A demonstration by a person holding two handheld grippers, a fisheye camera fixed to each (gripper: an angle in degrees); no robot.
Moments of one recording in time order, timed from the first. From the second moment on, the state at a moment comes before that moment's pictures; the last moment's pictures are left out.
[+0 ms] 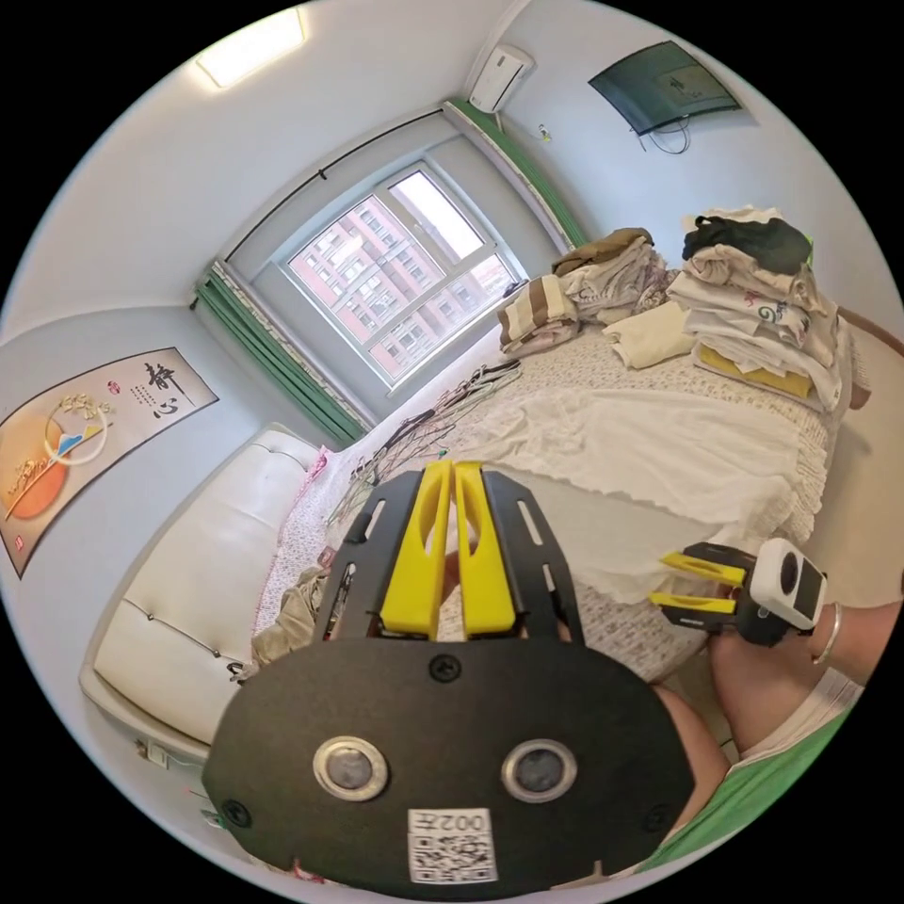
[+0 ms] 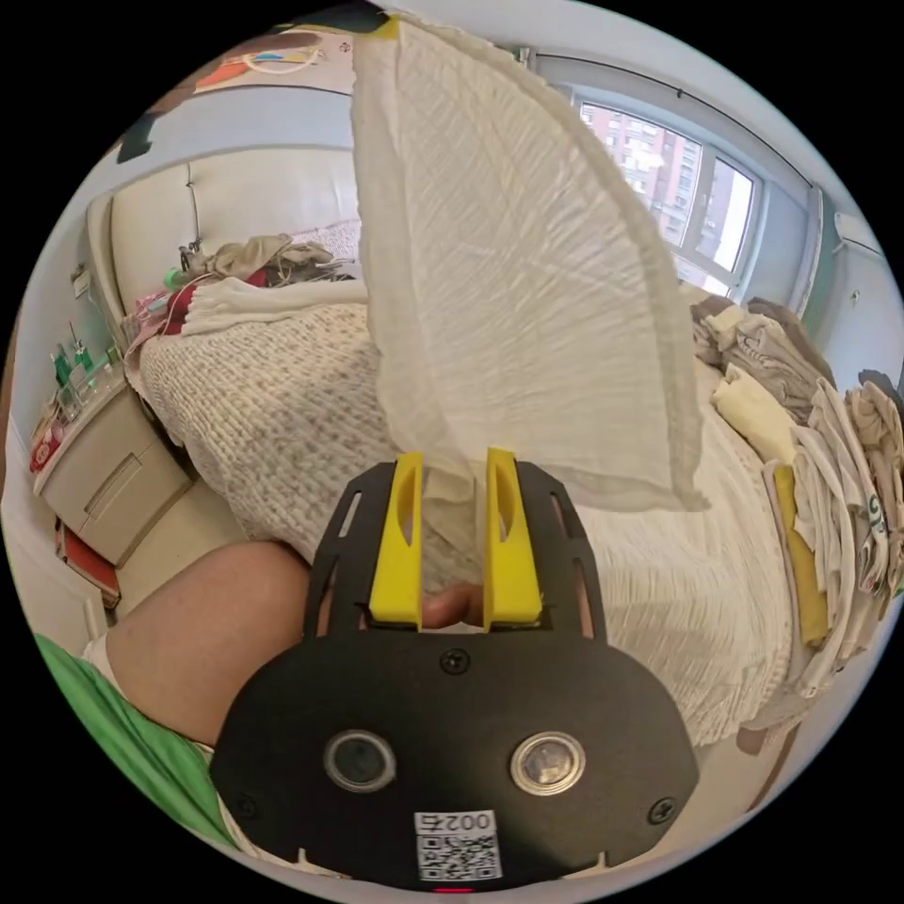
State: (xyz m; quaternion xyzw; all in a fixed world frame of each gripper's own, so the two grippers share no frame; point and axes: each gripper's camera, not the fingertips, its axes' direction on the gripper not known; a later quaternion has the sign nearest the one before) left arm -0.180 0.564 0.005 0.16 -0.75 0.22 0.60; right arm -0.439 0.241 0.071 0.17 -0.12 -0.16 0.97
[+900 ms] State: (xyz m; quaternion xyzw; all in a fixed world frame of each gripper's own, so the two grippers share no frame) left arm -0.227 0.632 -0.068 0.09 -0.78 0.16 0.60; right arm -0.522 0.373 0.003 0.09 -0.15 -0.47 0.86
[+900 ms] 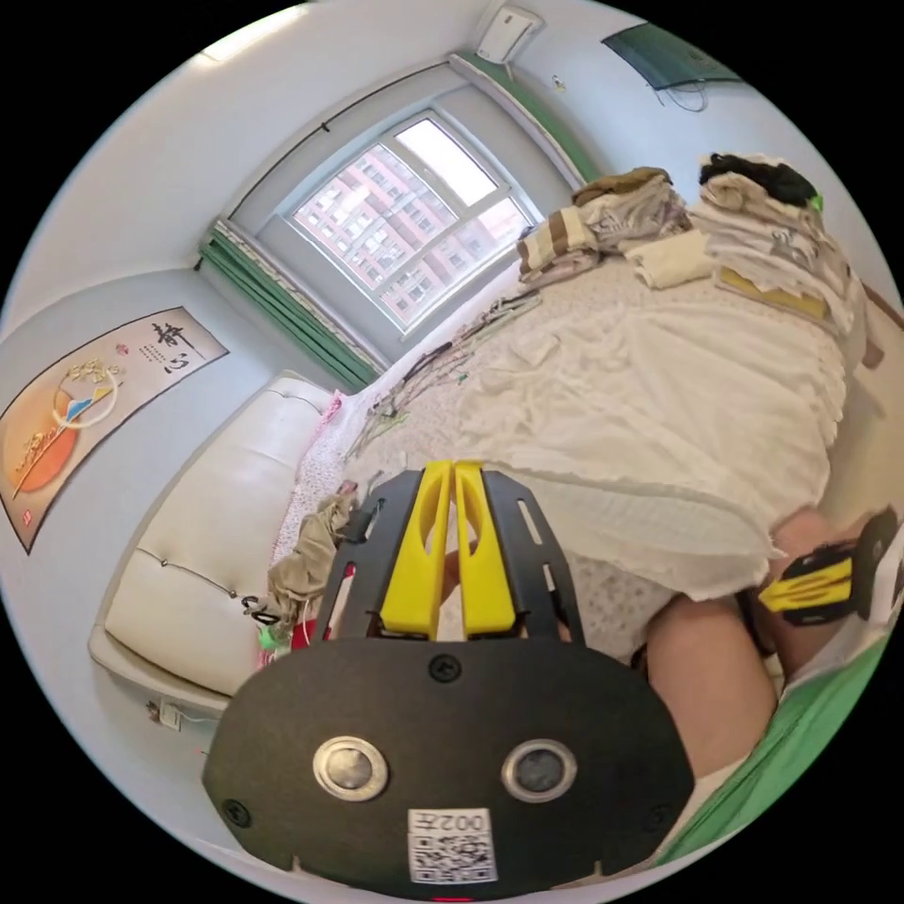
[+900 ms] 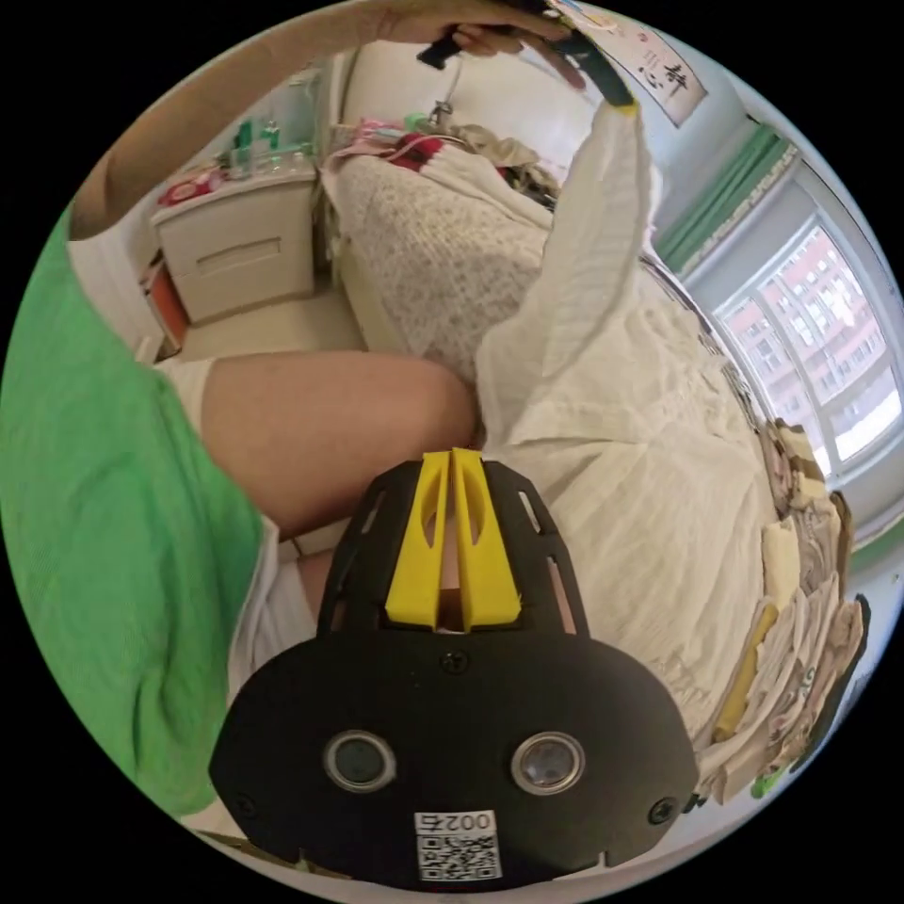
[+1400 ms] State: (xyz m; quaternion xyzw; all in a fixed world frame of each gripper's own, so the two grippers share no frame) left arm -0.360 0.773 -0.127 -0.06 -0.77 -0.03 0.63; right arm -0.270 0.346 0.025 0.12 -0.04 0.00 0.99
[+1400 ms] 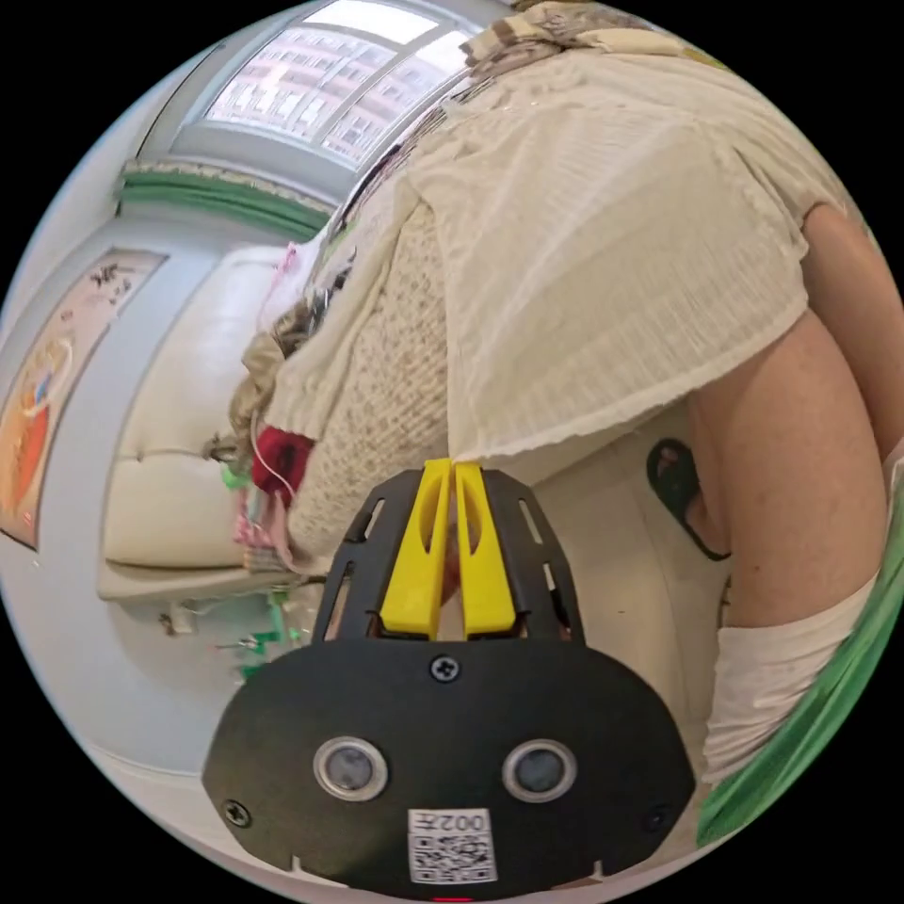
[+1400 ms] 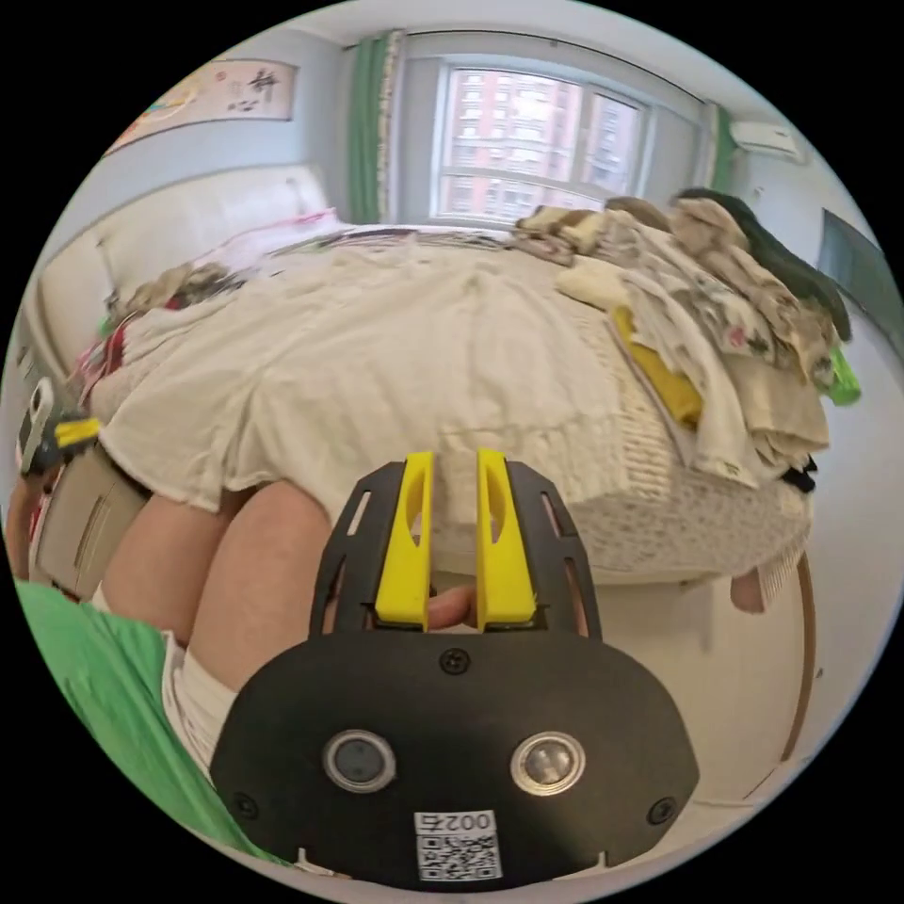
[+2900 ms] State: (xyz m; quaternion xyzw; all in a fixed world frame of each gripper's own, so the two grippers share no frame) left arm -0.342 0.894 -0.300 0.16 -0.48 -0.23 0.83; right arm -0.315 0.426 -0.100 0.31 0.06 0.07 0.95
